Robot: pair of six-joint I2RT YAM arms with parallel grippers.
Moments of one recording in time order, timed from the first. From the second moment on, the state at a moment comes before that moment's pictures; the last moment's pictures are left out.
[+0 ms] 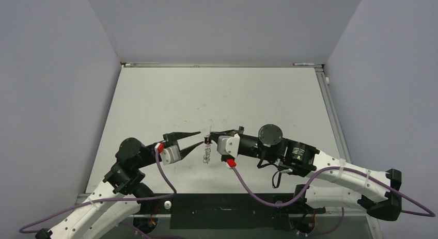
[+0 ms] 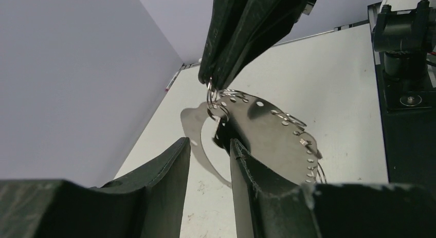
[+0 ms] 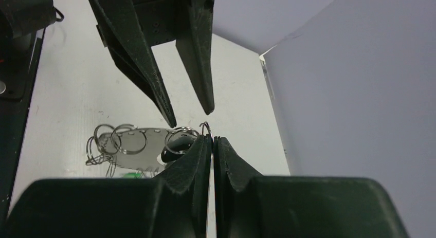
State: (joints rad) left arm -0.72 0.51 0.56 0.08 0.53 0.39; right arm 1.19 1.01 1.02 -0.17 -0.09 -0.69
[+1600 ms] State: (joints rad) left arm -0.70 0.50 0.53 0.17 0.69 0.32; right arm 1.16 0.94 0.89 0.11 -0.28 -0.54
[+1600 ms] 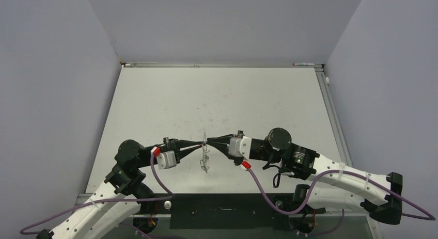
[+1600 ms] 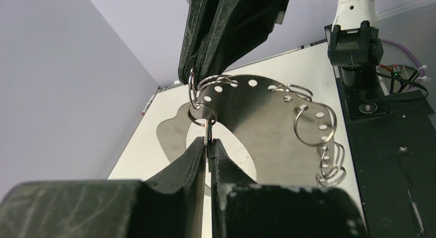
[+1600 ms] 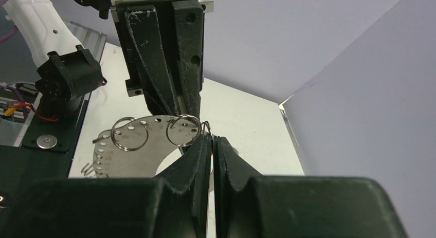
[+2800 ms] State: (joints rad) left arm -0.70 0.52 0.53 0.14 0.66 0.36; right arm 1.15 0.95 0.89 0.09 -0.27 -0.54
